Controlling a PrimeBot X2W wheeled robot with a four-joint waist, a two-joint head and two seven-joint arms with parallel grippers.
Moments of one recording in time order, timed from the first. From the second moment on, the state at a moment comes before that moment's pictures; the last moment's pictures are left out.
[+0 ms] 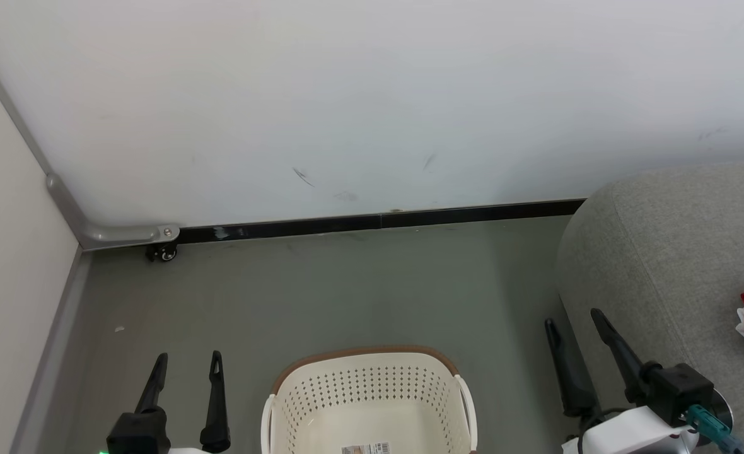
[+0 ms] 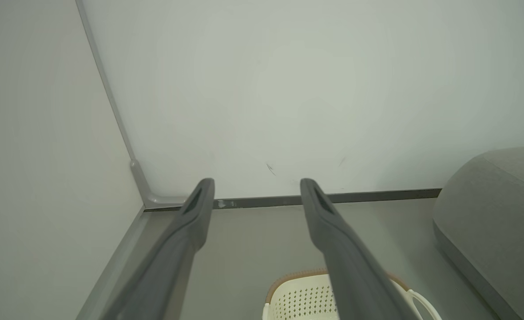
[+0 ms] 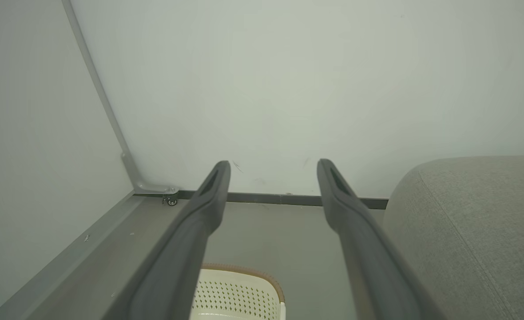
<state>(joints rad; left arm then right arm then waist) 0.04 0.20 -0.27 0.19 -0.26 0.29 -0.25 0.00 -0.05 0.05 0.28 0.12 0.13 -0.20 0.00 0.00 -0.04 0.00</state>
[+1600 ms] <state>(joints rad) 0.07 0.15 -0.25 0.22 -0.44 0.26 -0.22 0.08 -0.04 0.06 0.27 0.33 0.13 -0.17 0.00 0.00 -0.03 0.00</state>
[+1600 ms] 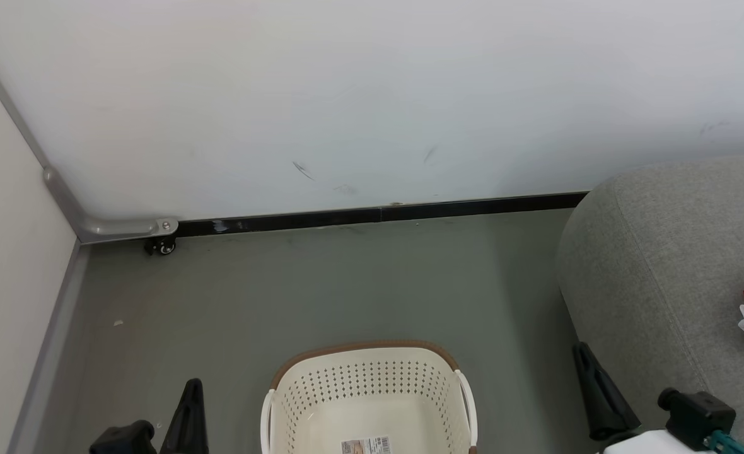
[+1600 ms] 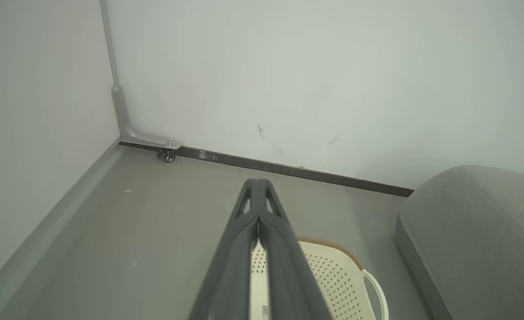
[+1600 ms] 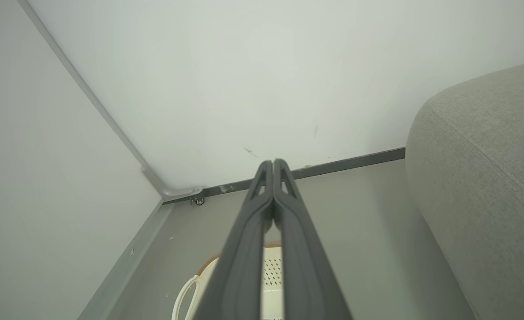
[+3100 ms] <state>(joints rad) 0.05 0.11 -0.10 0.21 -1.07 0.07 -0.06 0.03 -0.07 0.00 0.26 1.05 0.13 -0.04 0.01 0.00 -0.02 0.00</state>
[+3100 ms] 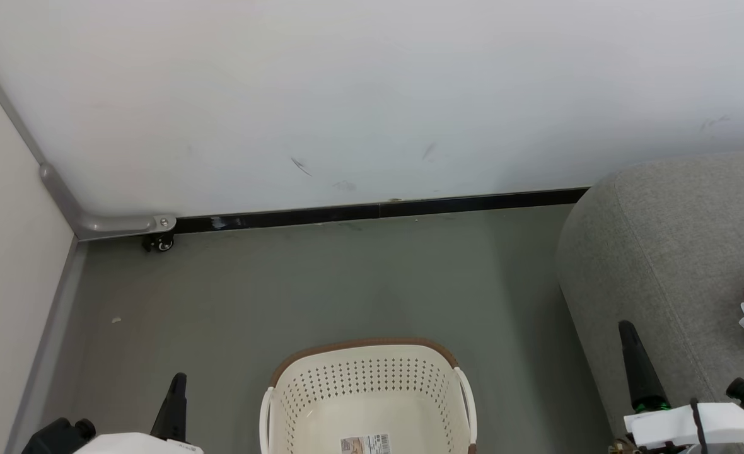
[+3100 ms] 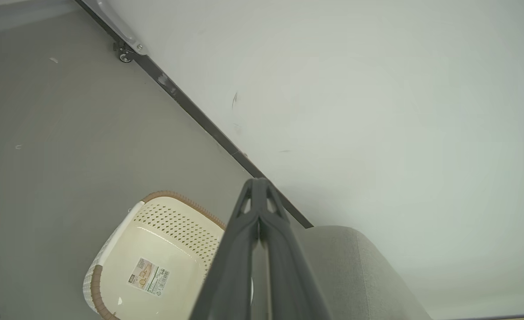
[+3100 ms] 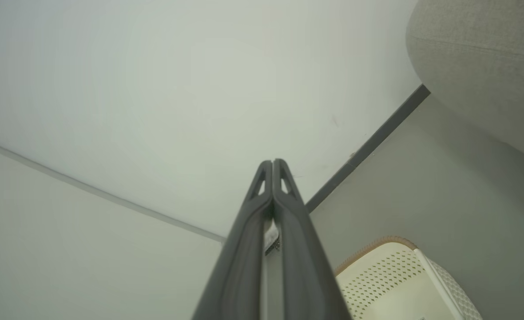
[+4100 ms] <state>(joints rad) -0.01 0.08 0.00 0.23 -1.47 -0.05 0.03 -0.03 -0.08 -0.04 0.26 1.48 0.13 0.02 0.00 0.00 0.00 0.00</state>
